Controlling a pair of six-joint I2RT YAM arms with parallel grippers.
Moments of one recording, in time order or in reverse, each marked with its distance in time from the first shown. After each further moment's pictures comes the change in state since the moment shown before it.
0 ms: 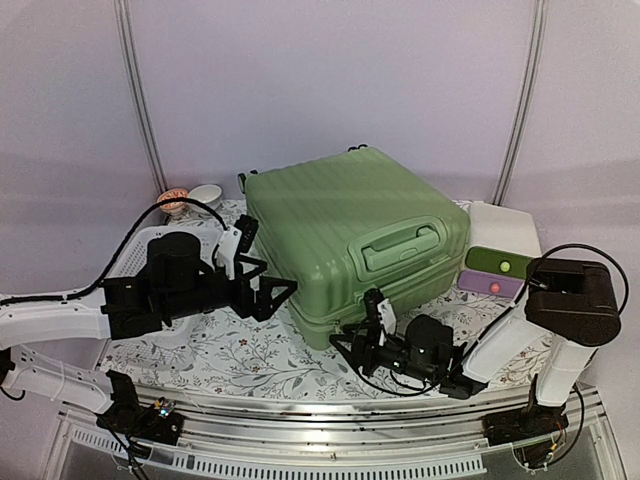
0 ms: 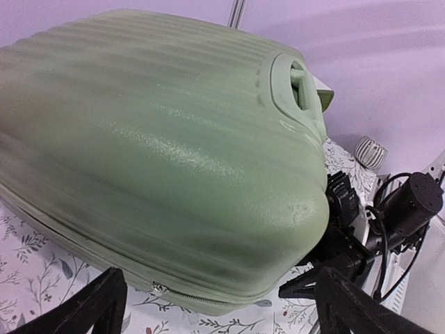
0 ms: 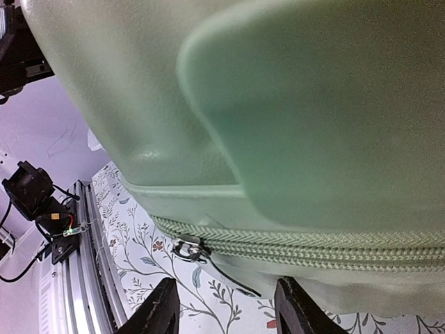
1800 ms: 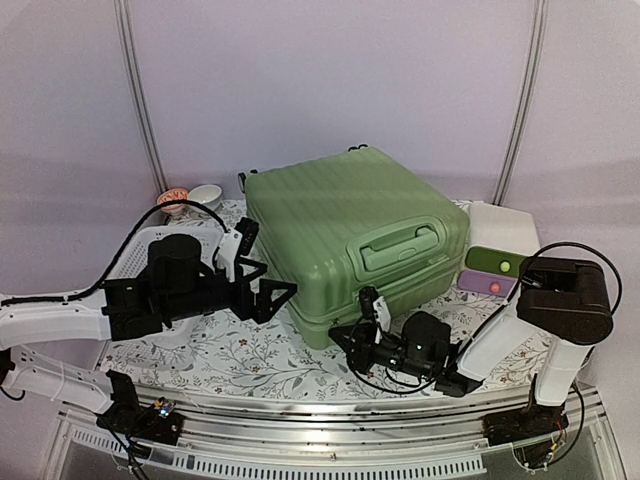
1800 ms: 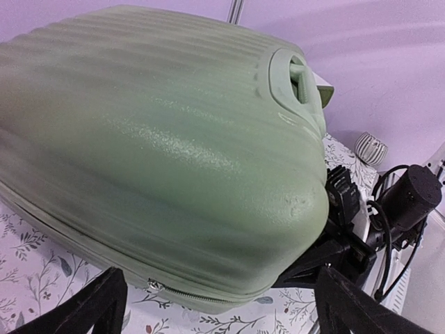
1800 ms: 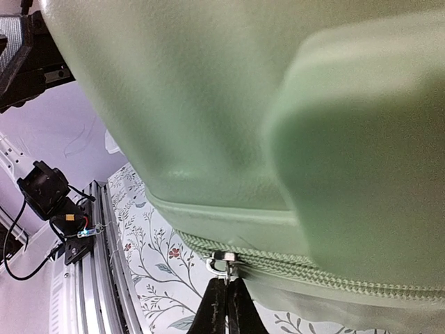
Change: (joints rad) left arm 0.000 -0.001 -0.012 0.005 0.005 0.003; right arm -0.018 0.045 0.032 0.053 -0.072 0.002
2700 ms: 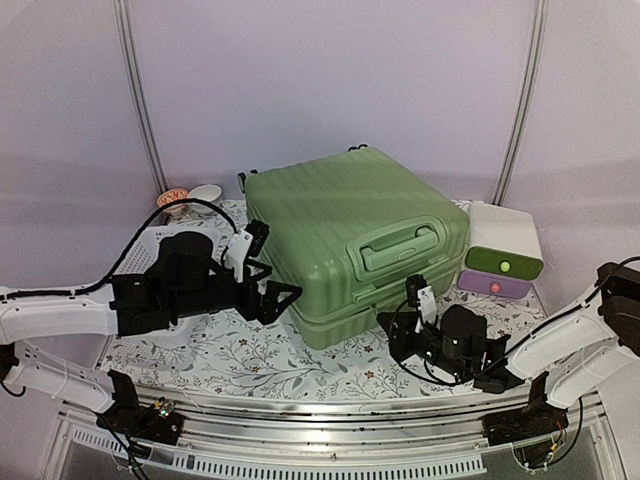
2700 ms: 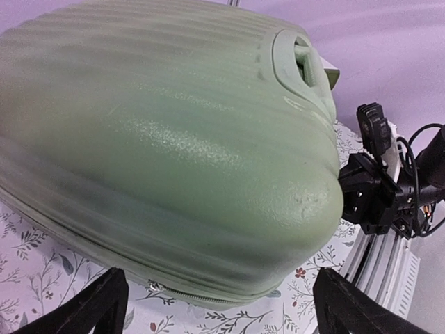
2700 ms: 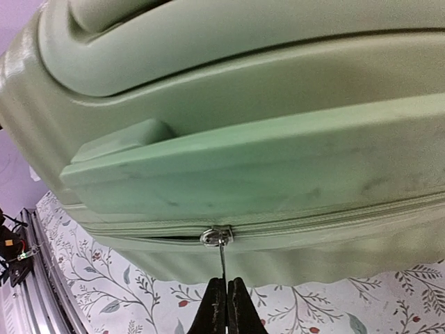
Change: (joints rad) left arm 0.000 0.053 0.034 -0.033 0.005 0.025; right arm -0.028 -0.400 -0.171 -0.344 0.280 -0.002
